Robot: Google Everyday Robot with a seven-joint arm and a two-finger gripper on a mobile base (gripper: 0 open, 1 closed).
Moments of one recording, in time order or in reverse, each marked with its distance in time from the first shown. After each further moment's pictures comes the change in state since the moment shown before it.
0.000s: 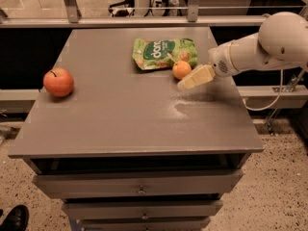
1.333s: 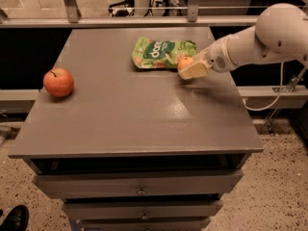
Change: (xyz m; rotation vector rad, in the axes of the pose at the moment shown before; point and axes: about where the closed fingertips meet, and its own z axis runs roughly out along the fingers) arm -0.014 0.003 0.000 -0.017 0.008 -0.044
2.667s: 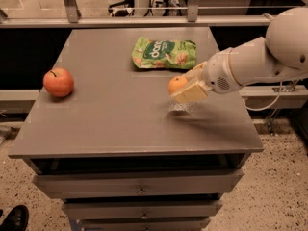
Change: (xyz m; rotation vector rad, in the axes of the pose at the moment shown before) arm 0.002 0.119 -0.047 -0.109 0.029 -0.109
